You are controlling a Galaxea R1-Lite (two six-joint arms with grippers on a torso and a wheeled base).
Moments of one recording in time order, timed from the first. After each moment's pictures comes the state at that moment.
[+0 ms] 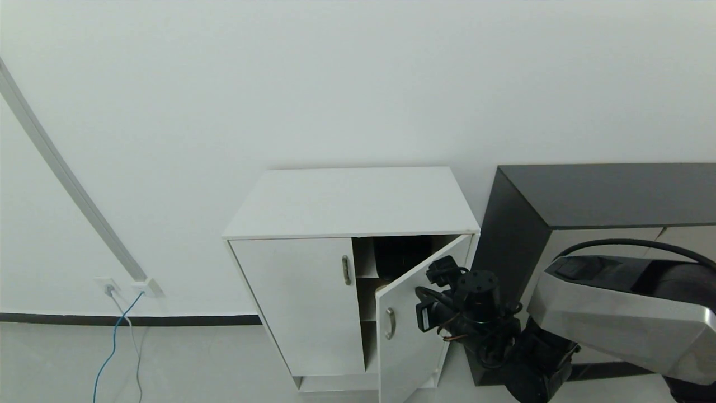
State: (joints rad) left arm 0.00 0.00 0.00 0.00 -0.03 0.00; right arm 0.64 2.38 -0.87 -1.26 -0.13 0.06
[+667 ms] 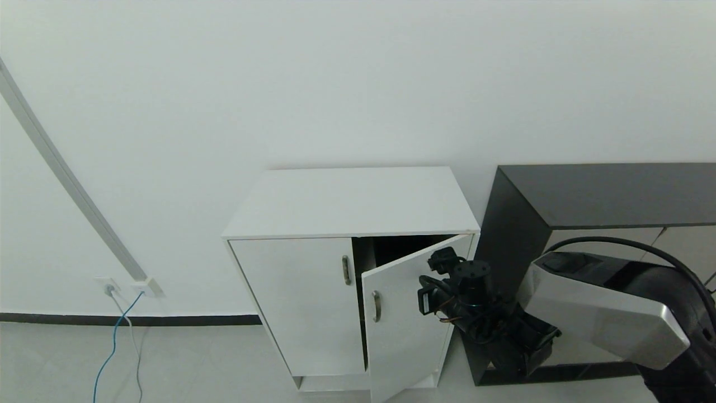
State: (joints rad) left arm 0.00 0.00 0.00 0.00 -0.03 0.00; right arm 0.57 2.48 -1.05 -1.20 -0.13 0.06
